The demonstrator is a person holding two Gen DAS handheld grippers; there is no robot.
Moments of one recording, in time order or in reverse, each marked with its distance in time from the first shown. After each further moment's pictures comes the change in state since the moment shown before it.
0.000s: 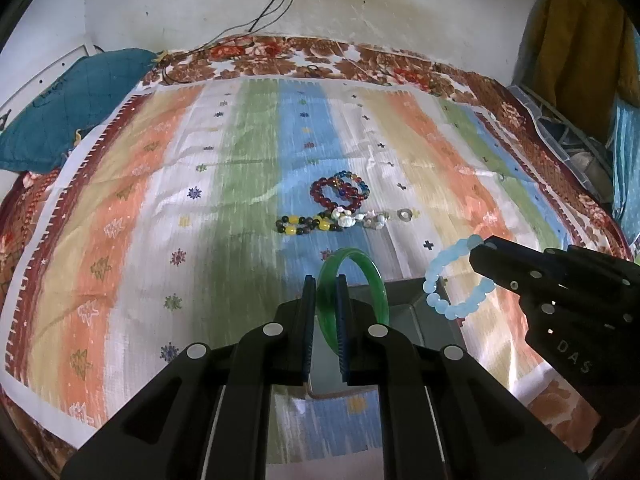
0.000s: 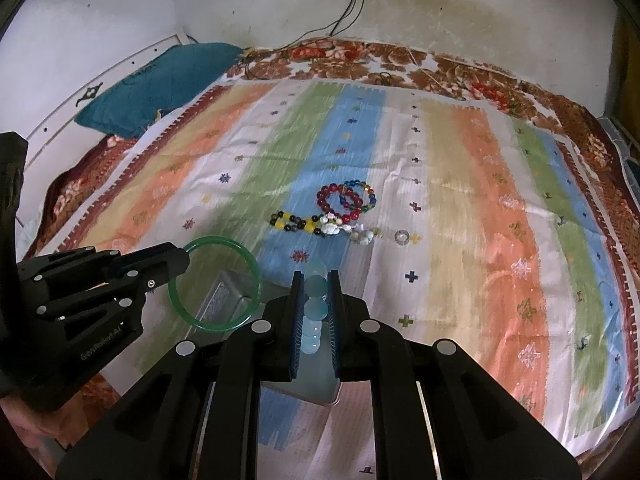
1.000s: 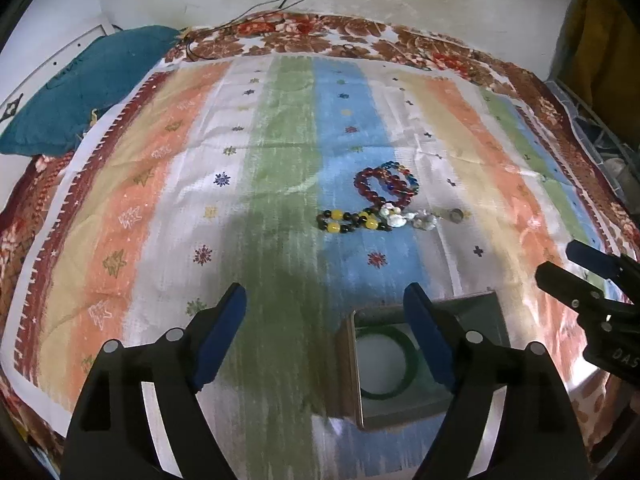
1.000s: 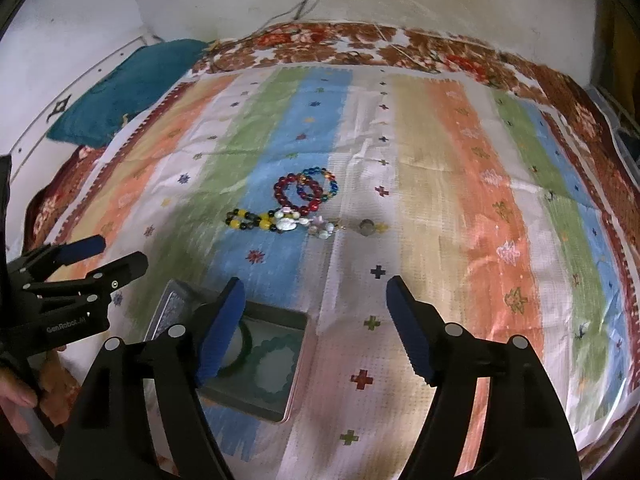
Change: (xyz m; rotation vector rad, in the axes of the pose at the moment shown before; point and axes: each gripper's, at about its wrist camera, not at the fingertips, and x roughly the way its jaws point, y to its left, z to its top) left arm 0.038 0.030 0.020 -0.059 0.085 0.096; right arm 0.029 -0.046 0.009 0.105 0.060 -0.038
